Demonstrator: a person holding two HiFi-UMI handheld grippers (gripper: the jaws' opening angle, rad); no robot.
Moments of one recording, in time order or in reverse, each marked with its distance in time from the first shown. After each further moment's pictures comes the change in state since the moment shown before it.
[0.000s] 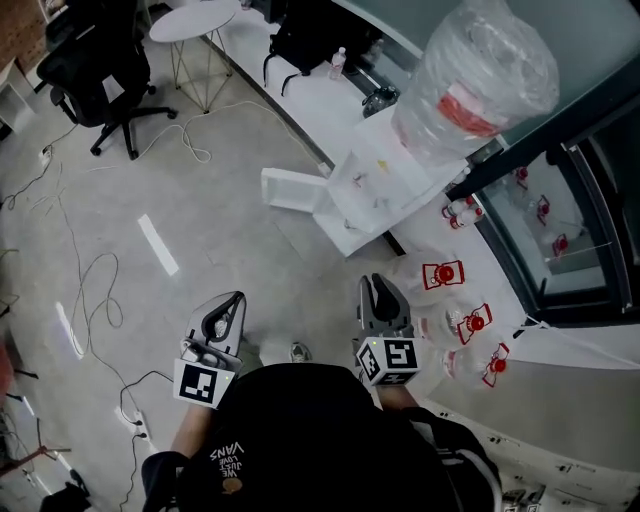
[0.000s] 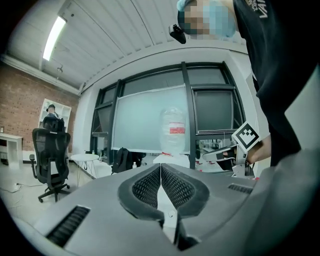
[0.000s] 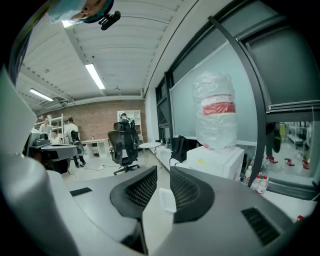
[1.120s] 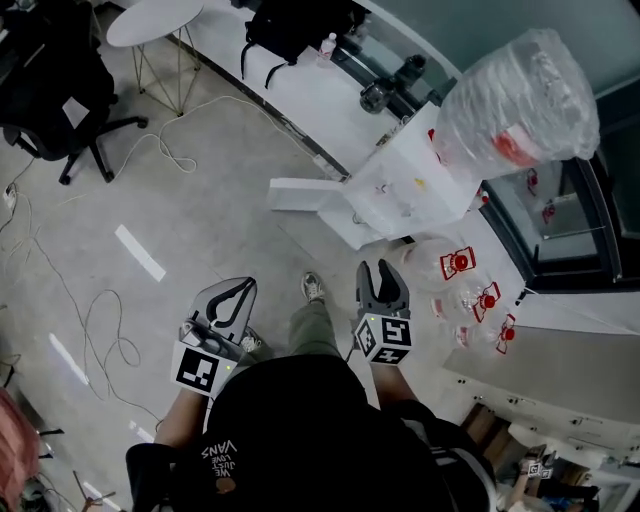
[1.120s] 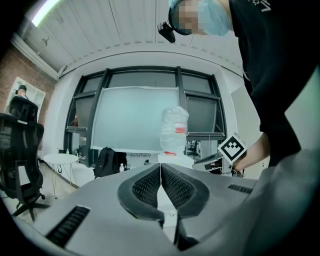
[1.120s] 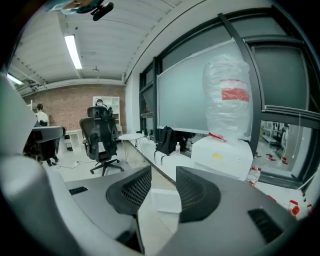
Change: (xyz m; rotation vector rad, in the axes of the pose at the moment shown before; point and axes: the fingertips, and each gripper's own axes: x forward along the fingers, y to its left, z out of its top) left arm 0.082 0.238 0.009 -0.014 0.003 -0.319; right arm 0.206 0.088 -0.003 0.038 0.115 -0.294
